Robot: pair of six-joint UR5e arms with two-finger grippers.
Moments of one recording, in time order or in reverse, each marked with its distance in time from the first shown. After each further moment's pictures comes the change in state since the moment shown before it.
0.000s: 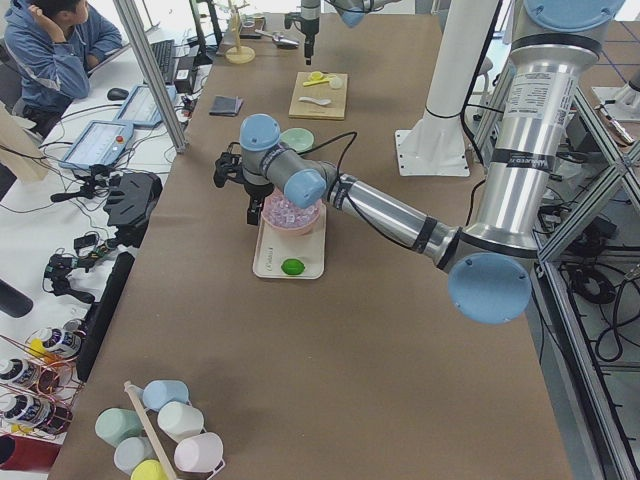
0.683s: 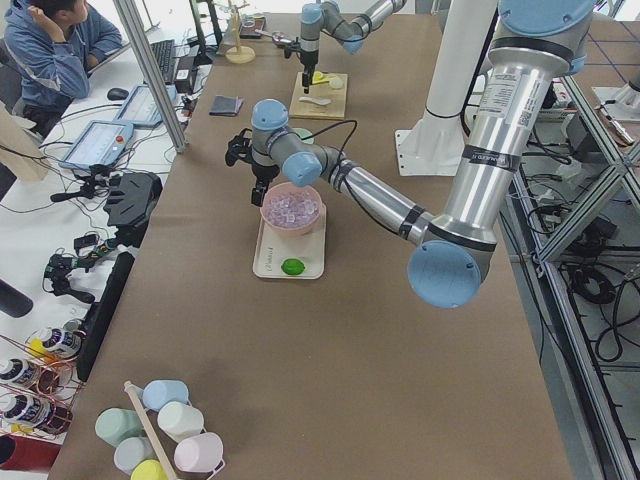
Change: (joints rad) left arm 0.171 -0.079 0.007 0.003 0.153 -0.049; right arm -0.121 0.071 -0.212 0.235 -0.073 0.216
